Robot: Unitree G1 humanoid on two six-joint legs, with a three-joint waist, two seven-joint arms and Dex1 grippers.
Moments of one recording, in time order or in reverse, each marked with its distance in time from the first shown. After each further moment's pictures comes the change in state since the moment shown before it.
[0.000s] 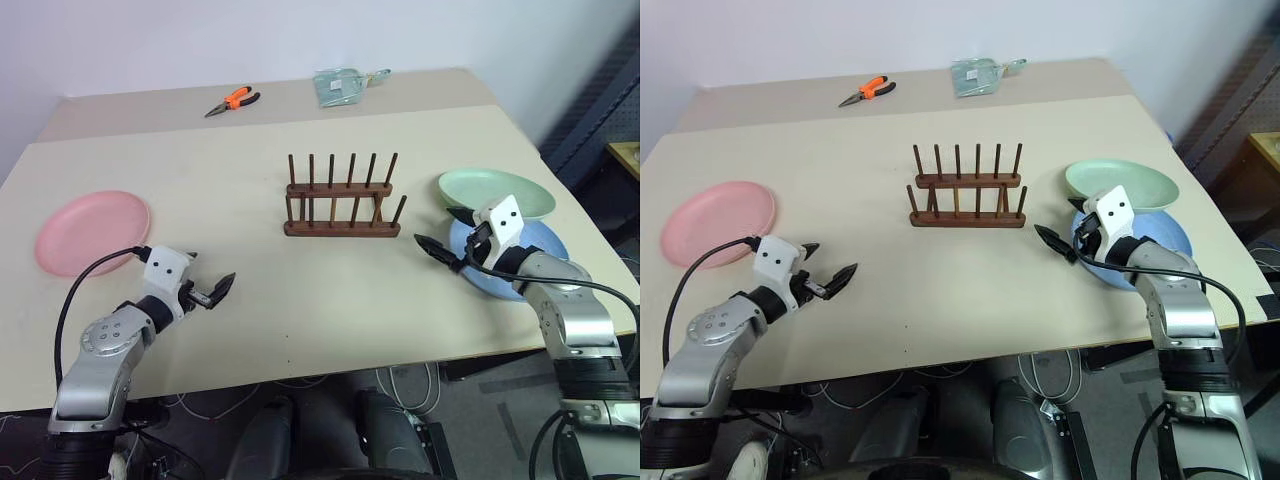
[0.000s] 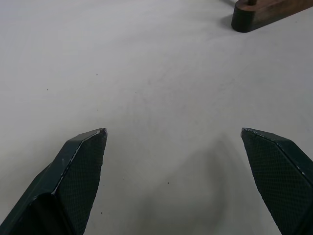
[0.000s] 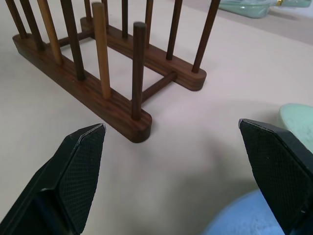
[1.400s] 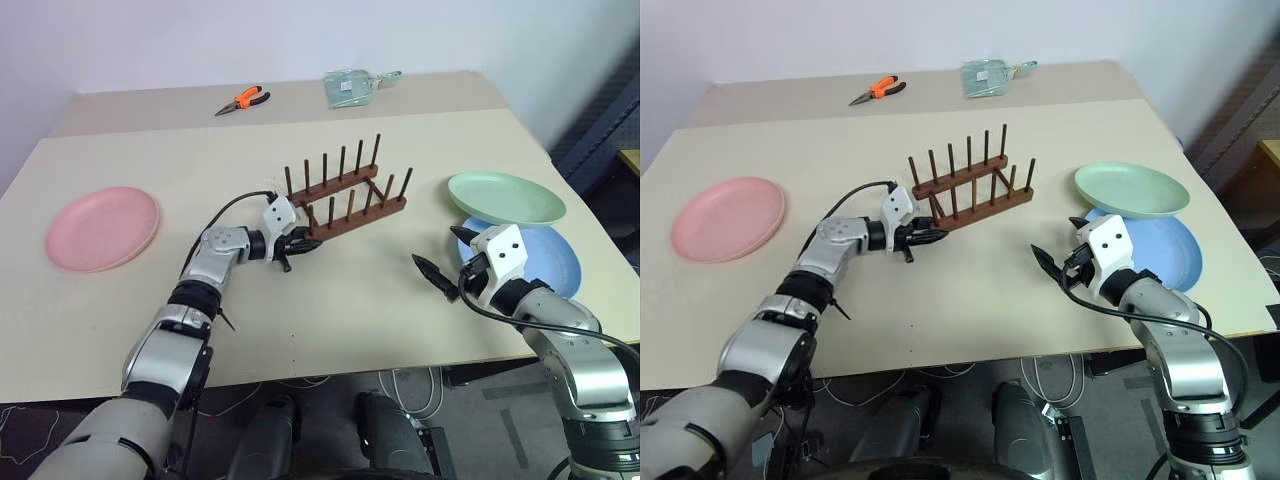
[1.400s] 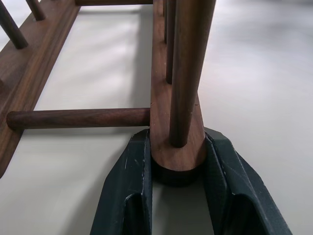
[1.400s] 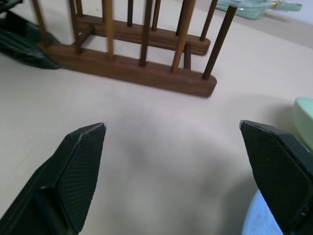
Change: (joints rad) left arm -0.791 -0.233 -0.338 1.078 0.209 -0.538 -0.522; right arm 0.266 0.034 -0.029 -0.408 -0.008 0.146 -0.183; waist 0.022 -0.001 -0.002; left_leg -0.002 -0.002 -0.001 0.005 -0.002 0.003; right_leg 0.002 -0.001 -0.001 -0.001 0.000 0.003
